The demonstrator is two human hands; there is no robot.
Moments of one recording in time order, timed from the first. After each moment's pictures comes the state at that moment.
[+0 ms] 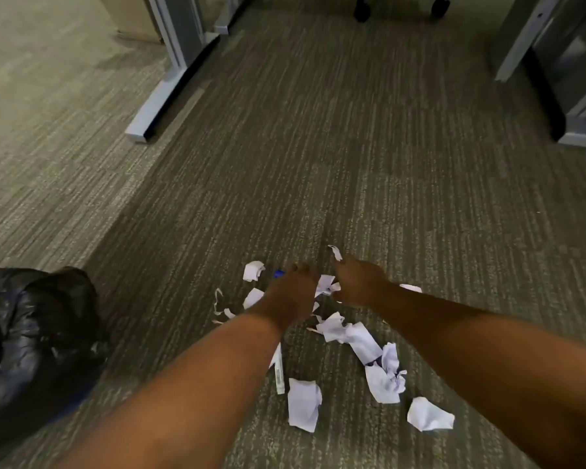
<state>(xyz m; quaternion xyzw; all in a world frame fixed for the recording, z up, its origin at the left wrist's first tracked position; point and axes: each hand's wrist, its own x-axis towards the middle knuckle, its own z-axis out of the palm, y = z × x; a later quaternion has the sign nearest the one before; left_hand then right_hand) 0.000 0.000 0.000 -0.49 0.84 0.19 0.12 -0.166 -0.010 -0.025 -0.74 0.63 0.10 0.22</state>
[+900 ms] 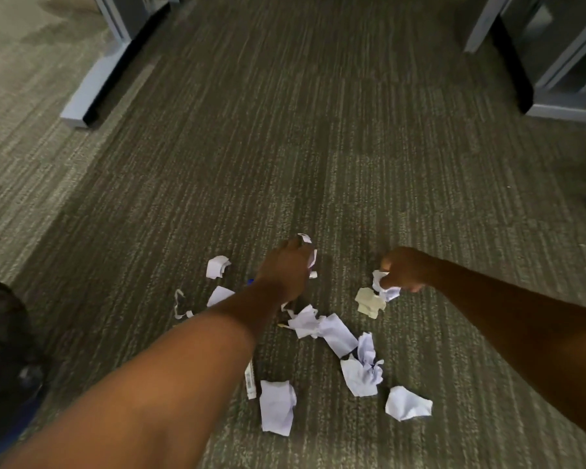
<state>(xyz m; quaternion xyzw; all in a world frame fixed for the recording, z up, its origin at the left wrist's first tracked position) -0.044 -0.031 -0.037 -0.48 0.86 0.18 0.00 -0.295 0.001 -0.009 -0.58 0.71 0.19 0.34</state>
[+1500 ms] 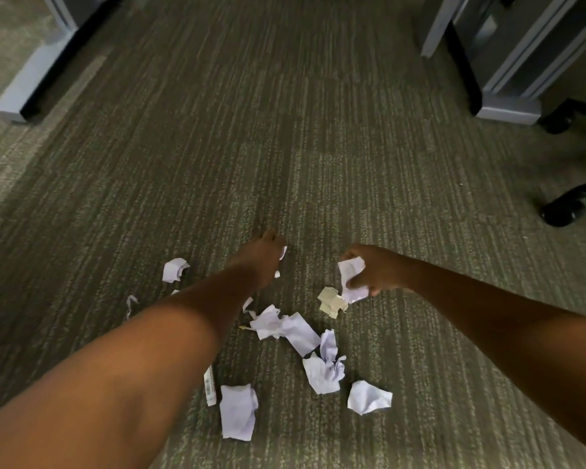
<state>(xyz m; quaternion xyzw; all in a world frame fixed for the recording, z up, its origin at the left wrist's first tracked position) -0.071 -0.051 -0.041 -0.47 0.86 0.19 0.07 -0.305 0.027 0.011 -0.51 0.72 -0.02 0.48</state>
